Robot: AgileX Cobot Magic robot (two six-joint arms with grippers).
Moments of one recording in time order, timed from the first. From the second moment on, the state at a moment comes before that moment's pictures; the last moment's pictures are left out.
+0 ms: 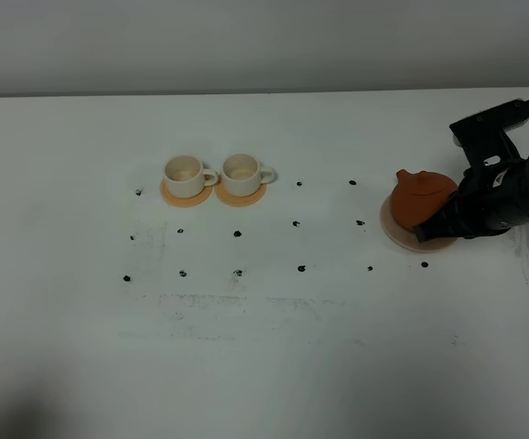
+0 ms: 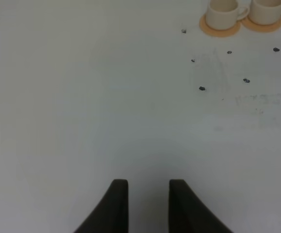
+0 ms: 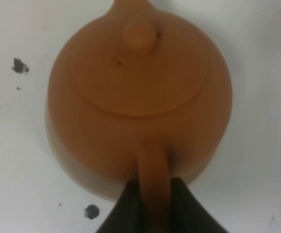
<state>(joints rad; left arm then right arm) 0.02 -0.01 -0.51 -0.04 1.05 0.13 0.21 1.78 -0.96 0.04 0.31 -0.26</state>
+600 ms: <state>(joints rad) 0.02 -0.01 -0.51 -0.04 1.05 0.13 0.20 1.77 -0.81 0.06 0.09 -0.26</state>
